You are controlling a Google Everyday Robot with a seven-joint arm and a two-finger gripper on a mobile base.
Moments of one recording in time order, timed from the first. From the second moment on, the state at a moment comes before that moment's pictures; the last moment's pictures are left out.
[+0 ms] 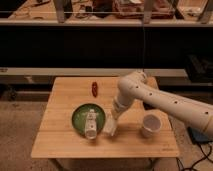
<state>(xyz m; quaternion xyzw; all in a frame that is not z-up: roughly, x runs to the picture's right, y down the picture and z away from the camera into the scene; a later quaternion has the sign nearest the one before) 0.070 0.119 0.761 -0.06 -0.32 -0.82 0.47</state>
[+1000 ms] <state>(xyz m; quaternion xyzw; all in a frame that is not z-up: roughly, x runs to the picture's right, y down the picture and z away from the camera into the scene) 0.161 0.059 0.657 -0.06 -0.22 -0.79 0.57</state>
